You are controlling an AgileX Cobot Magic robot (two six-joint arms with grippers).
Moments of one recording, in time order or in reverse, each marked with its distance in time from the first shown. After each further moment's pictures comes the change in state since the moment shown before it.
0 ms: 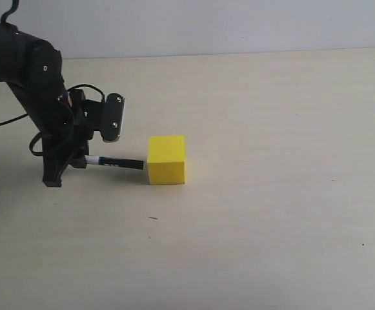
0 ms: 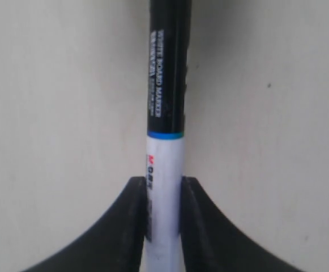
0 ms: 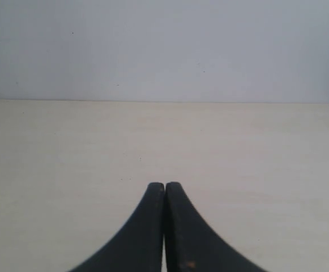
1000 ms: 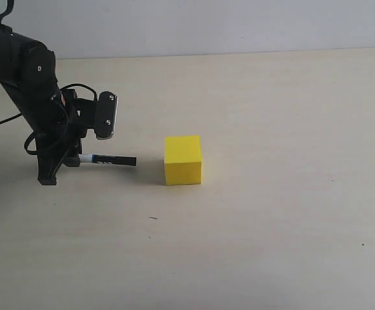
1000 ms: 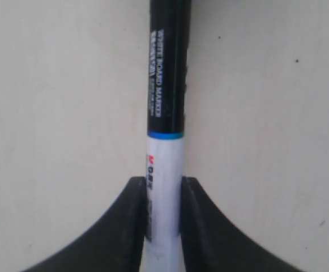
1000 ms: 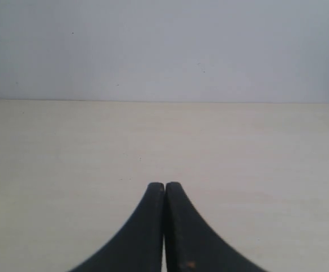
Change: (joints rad) left arm 0.047 0.008 0.000 0.011 -0.008 -0.019; right arm 0.000 0.000 0.000 0.000 0.000 0.000
